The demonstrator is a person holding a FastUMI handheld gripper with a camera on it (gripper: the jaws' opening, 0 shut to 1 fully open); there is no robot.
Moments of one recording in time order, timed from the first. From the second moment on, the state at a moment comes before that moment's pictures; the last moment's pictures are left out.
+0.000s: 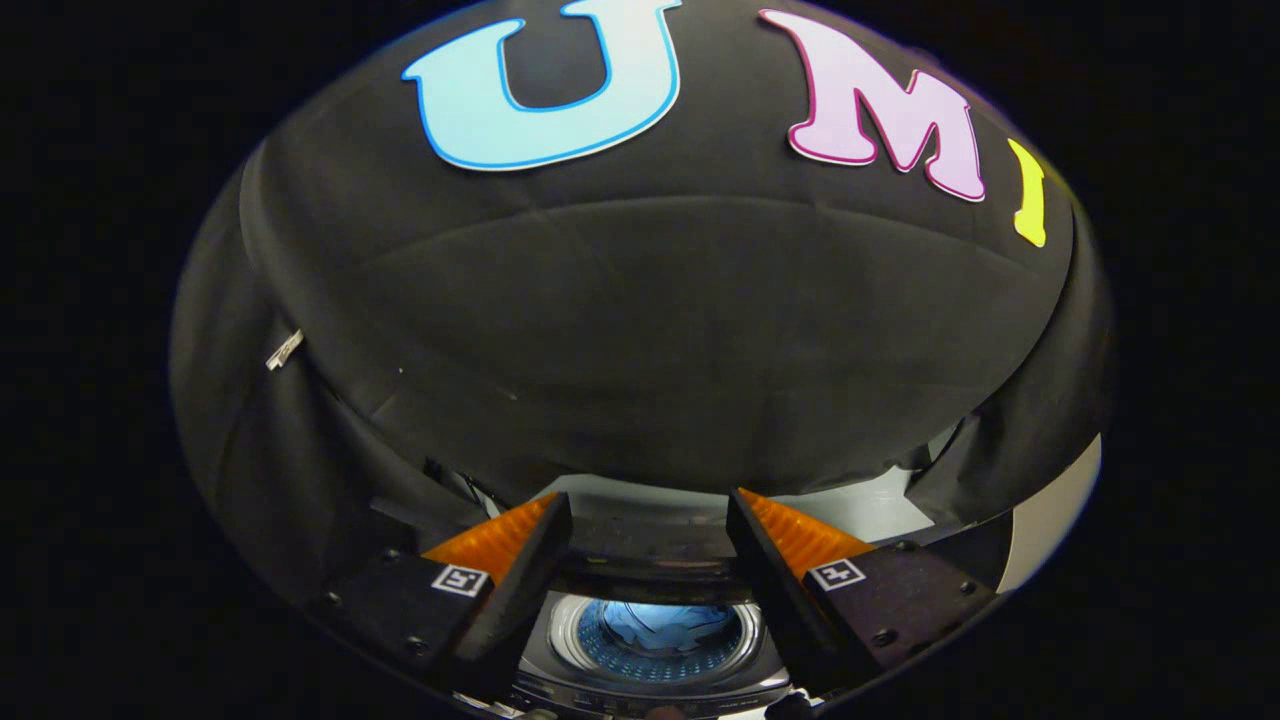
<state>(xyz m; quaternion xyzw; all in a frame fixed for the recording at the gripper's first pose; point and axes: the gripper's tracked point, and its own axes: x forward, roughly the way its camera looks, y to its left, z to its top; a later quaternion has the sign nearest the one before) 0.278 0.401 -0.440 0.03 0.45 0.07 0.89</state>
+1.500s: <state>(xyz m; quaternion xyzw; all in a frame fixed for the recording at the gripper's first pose) 0.137 0.404 -0.462 0.03 0.43 0.10 0.90</state>
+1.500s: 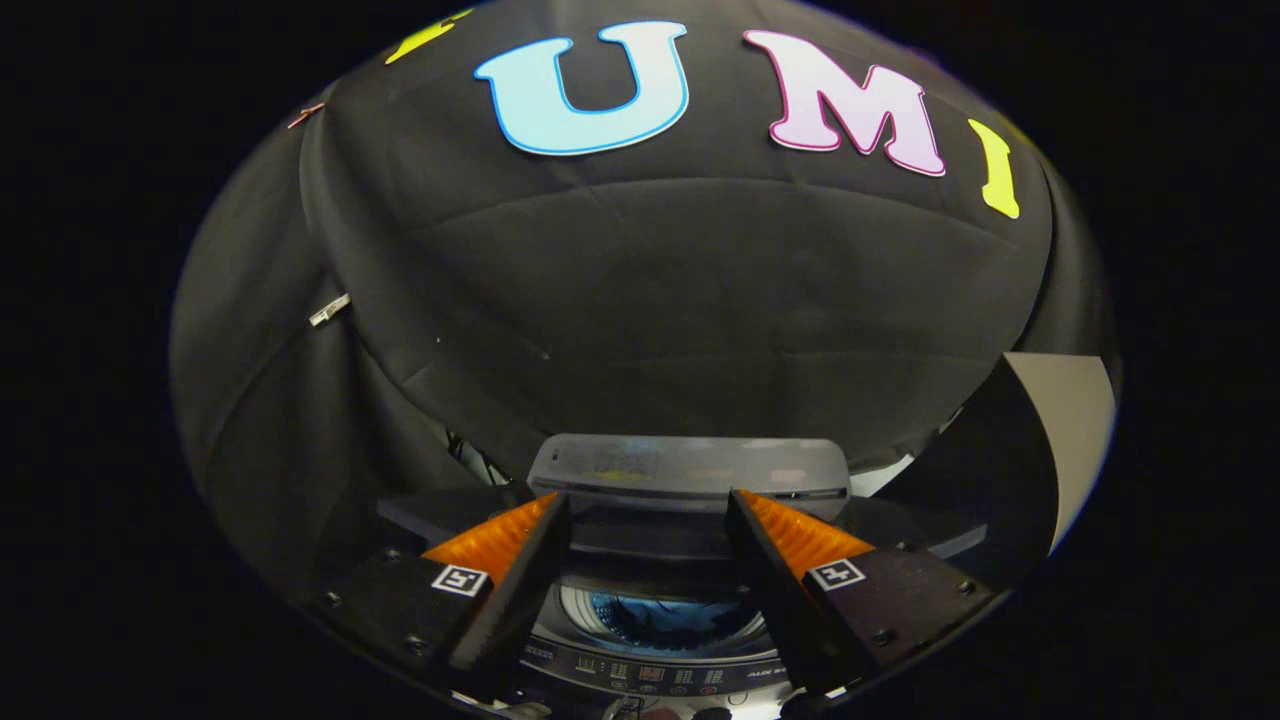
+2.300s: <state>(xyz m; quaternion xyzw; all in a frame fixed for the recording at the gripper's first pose) 0.072 0.389 -0.559 0.00 0.53 0.09 0.84</state>
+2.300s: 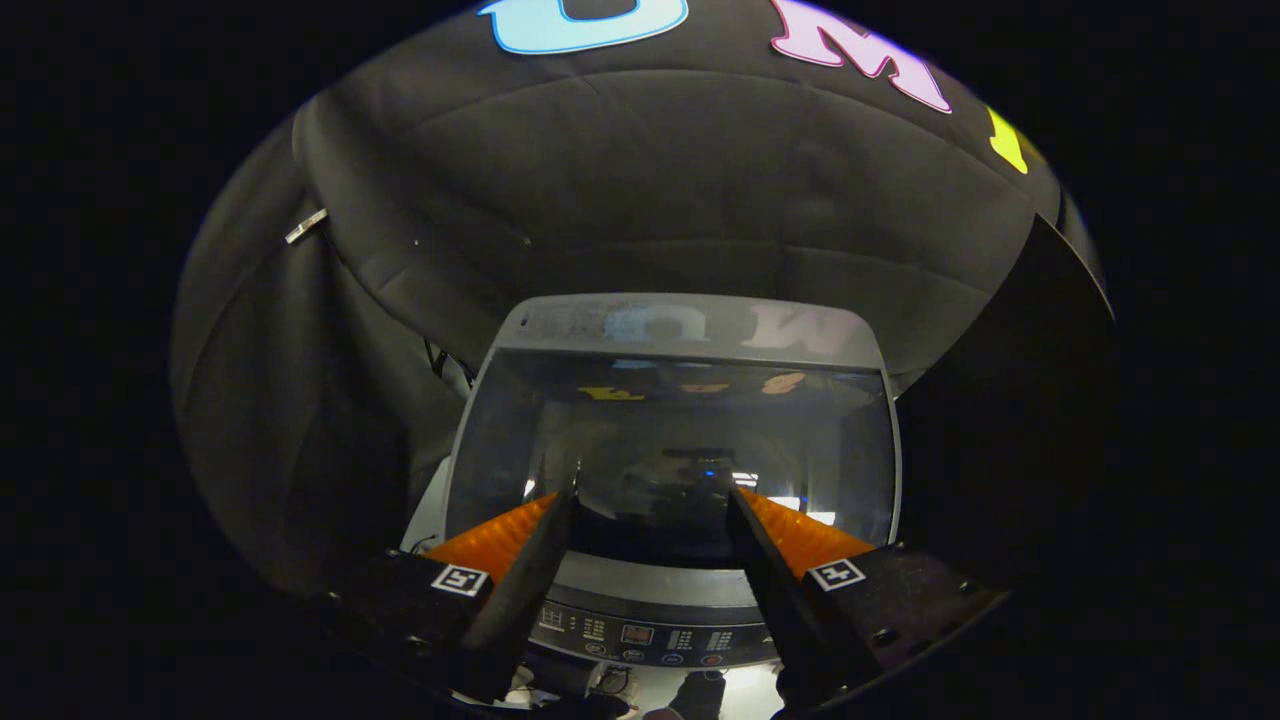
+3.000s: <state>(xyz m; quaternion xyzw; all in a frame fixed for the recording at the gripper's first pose) 0.097 0.352 -0.360 0.07 0.39 0.12 0.91</state>
